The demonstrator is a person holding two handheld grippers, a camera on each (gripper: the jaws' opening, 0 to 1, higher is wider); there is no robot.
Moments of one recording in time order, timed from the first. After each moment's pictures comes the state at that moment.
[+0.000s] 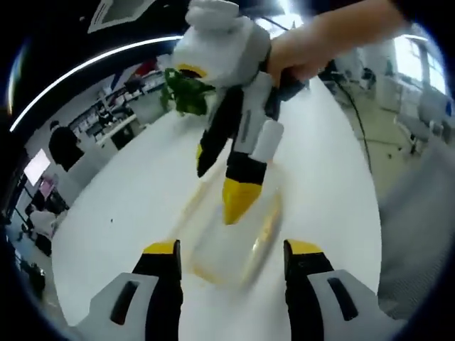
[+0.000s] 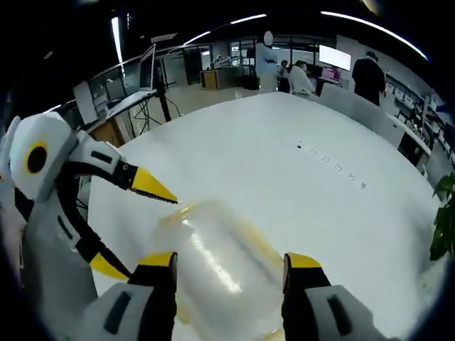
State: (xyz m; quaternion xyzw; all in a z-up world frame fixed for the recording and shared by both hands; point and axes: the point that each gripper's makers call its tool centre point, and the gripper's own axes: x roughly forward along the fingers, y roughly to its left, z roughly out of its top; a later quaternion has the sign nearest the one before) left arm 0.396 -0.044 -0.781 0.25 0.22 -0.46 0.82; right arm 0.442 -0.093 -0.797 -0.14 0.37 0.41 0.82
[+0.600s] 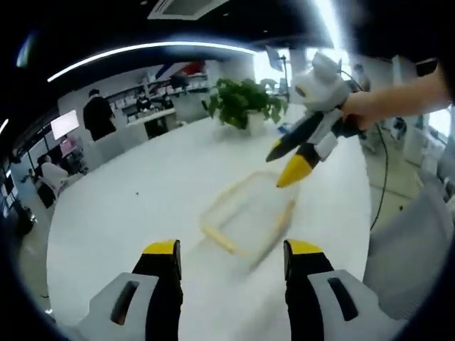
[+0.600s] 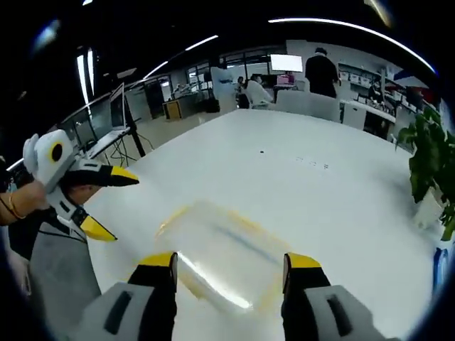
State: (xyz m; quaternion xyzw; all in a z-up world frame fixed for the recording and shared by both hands) left arm 0.390 0.003 -0.757 0.14 0.22 -0.40 0.88; right arm 0.418 -0.136 -0.780 -0.04 0.35 0.32 0.88
